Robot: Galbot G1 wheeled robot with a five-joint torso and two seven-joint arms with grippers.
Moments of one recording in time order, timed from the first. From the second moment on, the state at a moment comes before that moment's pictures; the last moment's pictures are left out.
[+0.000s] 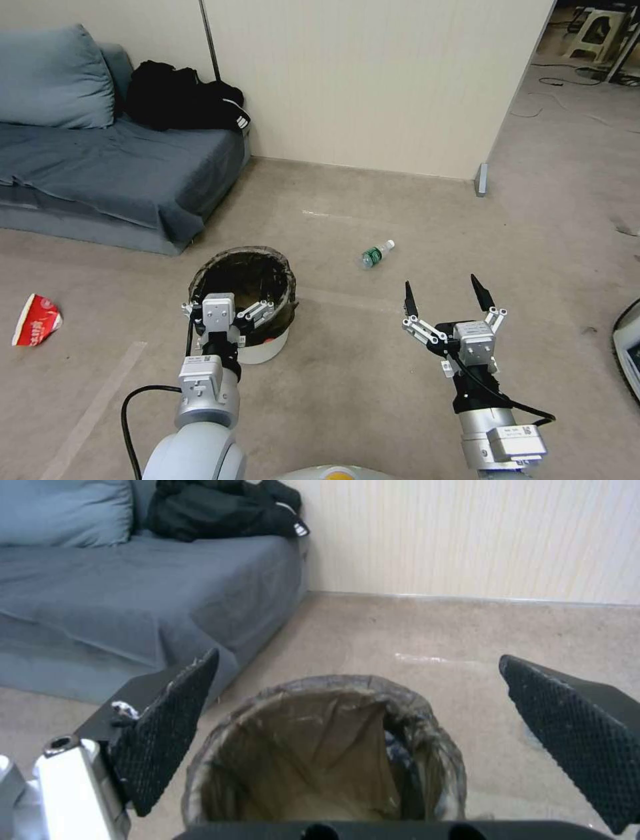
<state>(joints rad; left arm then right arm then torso) 1.70 -1.54 -0.34 -2.41 0.15 0.34 -0.24 -1.88 1.61 0.43 2.38 -0.25 0.16 0.00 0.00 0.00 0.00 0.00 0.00</state>
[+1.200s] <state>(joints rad) 1.60 -1.56 -0.57 -2.37 -0.10 0.47 -0.35 -1.88 1.61 0.44 2.36 -0.26 0.26 -0.03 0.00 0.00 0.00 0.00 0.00</state>
